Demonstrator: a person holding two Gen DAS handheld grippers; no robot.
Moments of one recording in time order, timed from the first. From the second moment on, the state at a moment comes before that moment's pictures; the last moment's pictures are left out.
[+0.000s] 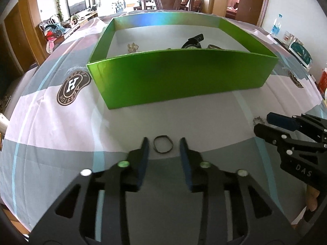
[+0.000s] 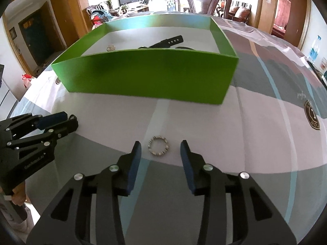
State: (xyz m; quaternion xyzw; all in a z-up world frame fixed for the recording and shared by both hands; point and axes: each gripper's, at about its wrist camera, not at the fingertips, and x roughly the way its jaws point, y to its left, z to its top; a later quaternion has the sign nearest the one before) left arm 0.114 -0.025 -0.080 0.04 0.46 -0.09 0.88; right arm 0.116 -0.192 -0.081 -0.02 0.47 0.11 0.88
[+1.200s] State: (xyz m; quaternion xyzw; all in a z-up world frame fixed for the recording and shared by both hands) left arm 0.113 -0.035 -0.082 0.05 0.45 -0.09 0.89; right arm 0.114 -0.189 -0.082 -0.03 0.46 0.09 0.88
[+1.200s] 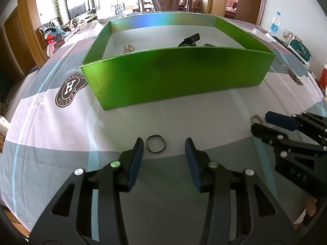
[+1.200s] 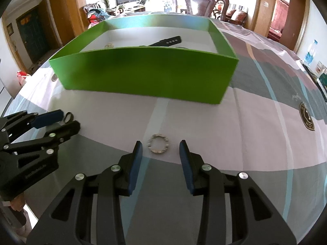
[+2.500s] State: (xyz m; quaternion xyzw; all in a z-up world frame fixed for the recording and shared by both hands) left arm 0.121 -0.033 -0.081 0.04 0.45 -0.08 0.89; right arm 0.114 -0.185 -0.082 -0.03 0.46 0.09 0.89
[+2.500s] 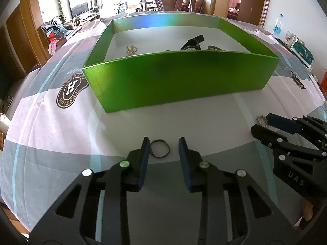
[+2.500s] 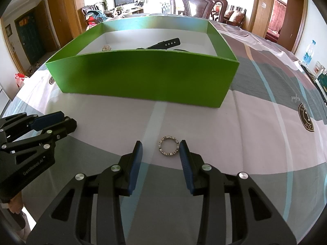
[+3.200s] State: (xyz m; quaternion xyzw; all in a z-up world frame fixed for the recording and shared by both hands) left arm 0.123 -0.029 -0.047 0.04 0.42 -0.08 0.90; right arm 0.116 -0.183 -0.054 -0.03 0.43 0.10 0.90
